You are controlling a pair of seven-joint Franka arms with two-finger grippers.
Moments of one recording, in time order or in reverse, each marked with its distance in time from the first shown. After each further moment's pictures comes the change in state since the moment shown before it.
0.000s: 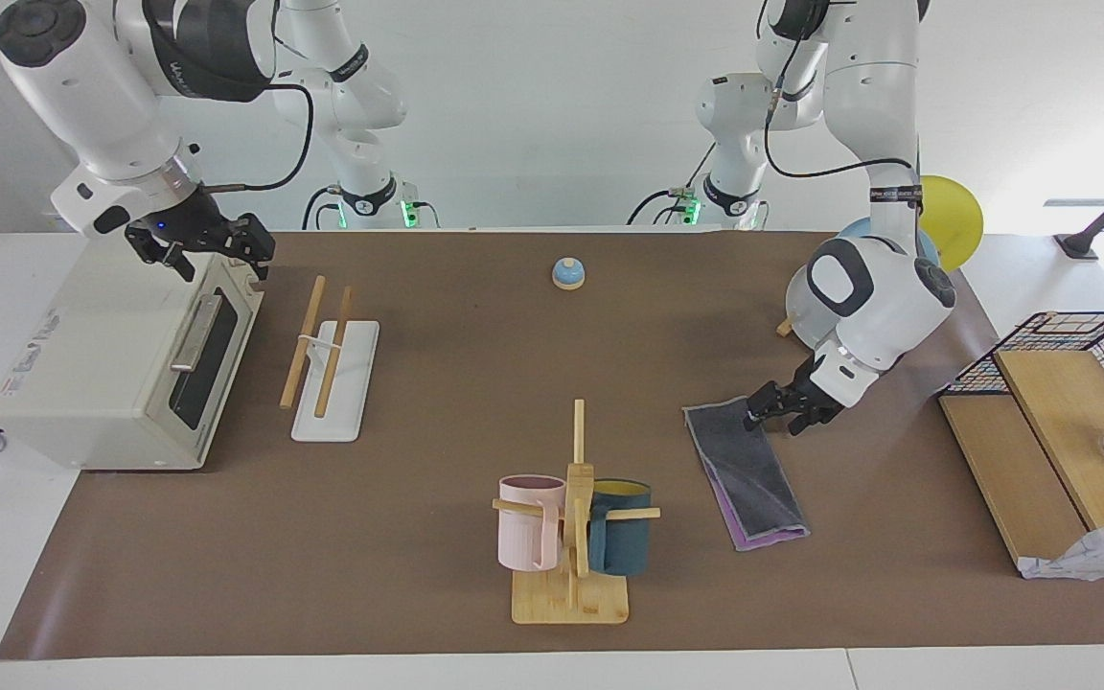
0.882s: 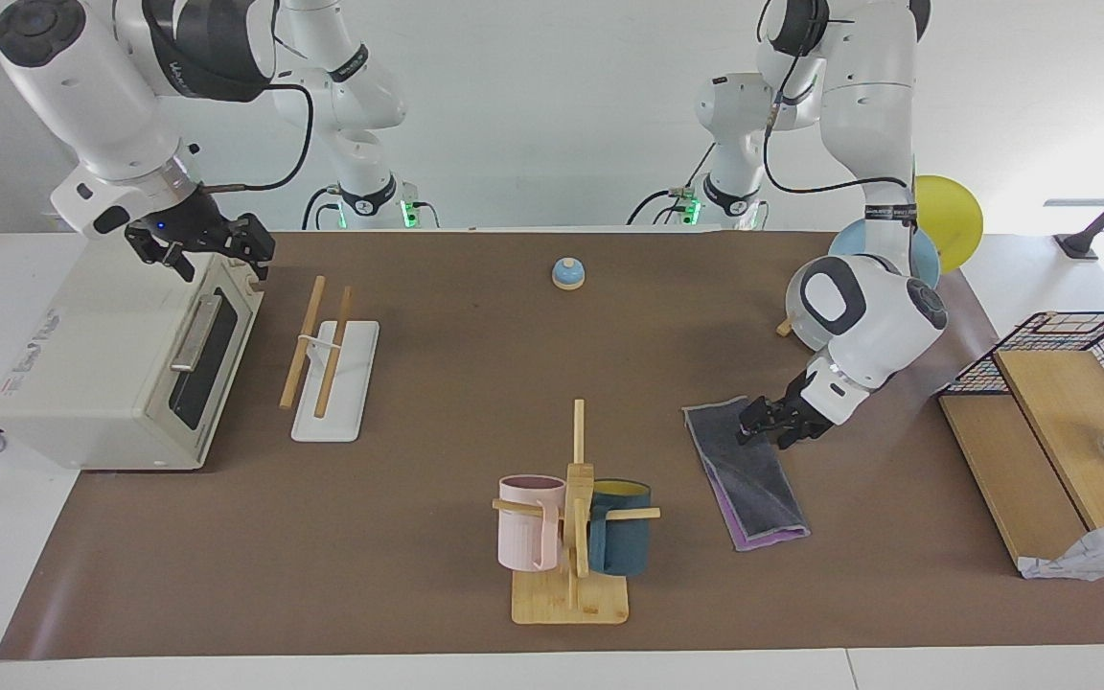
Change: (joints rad) left arm -0.006 0.053 -0.006 0.053 -0.002 0.000 0.011; right arm 0.000 0.000 0.000 0.000 0.000 0.000 0.000
